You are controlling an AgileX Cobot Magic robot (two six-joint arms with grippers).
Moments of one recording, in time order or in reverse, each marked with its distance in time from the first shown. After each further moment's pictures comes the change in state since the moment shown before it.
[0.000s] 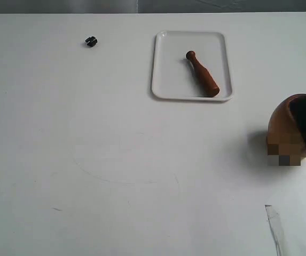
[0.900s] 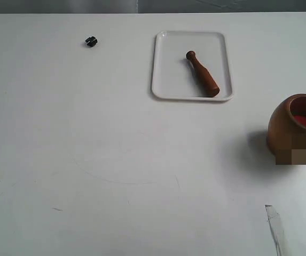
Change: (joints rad) left arm 0.000 0.000 0.000 0.000 0.000 0.000; right arm 0.000 -0.044 0.004 0.547 0.721 -0.214
